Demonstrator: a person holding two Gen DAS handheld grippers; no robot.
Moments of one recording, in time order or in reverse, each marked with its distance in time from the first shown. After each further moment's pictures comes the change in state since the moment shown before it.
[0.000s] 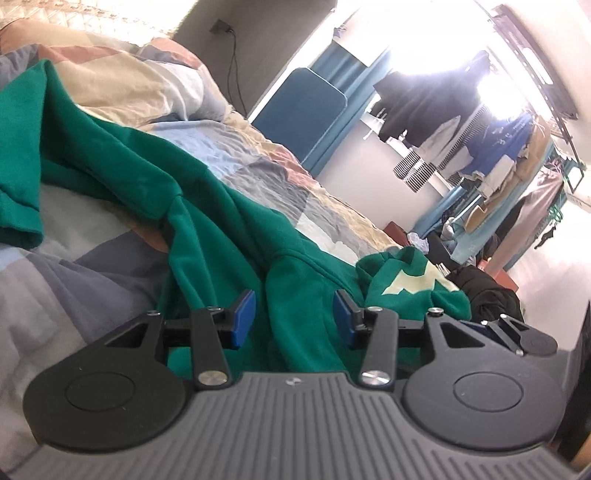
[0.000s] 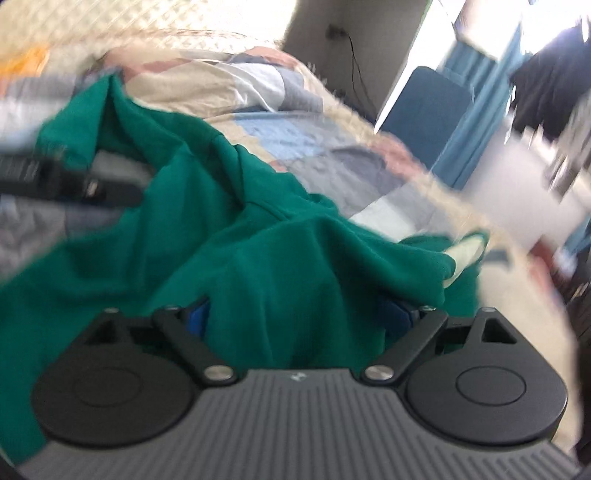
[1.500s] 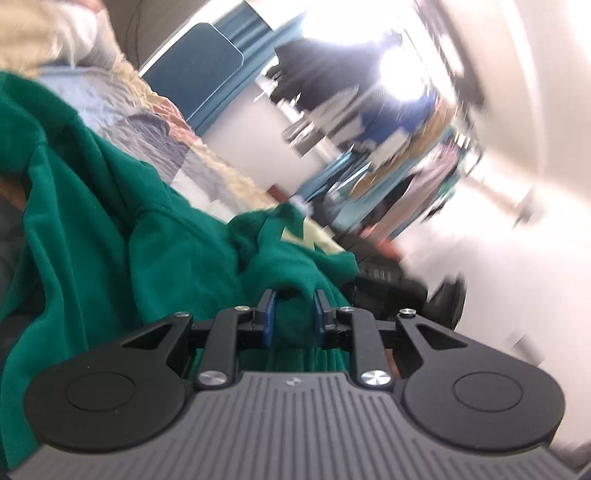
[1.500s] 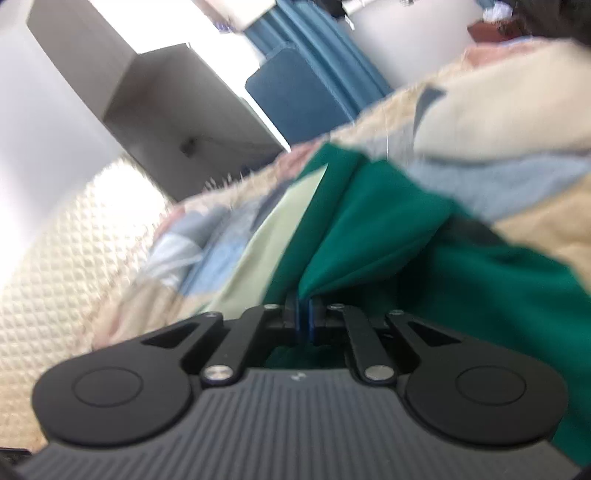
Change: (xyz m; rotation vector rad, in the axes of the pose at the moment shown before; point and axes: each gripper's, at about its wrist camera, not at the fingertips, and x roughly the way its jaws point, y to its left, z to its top) left arm 0.032 -0.001 -0.007 -0.081 0.126 -0.458; right arm 0.050 -0.171 -0.094 1.167 -0.240 0.215
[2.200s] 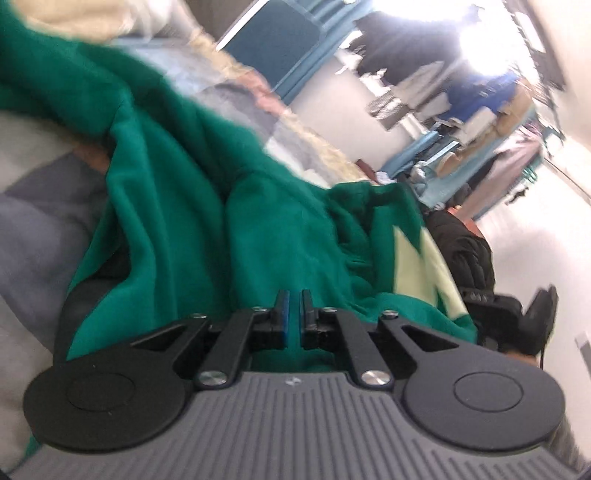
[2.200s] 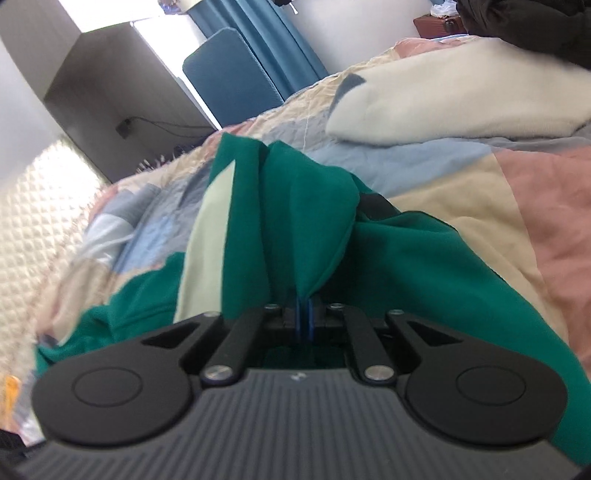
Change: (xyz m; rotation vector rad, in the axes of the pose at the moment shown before) left arm 0.017 0.012 0.001 0.037 0.099 0.317; right arm -0.027 -0.025 -0.010 -0.003 0.092 -0.231
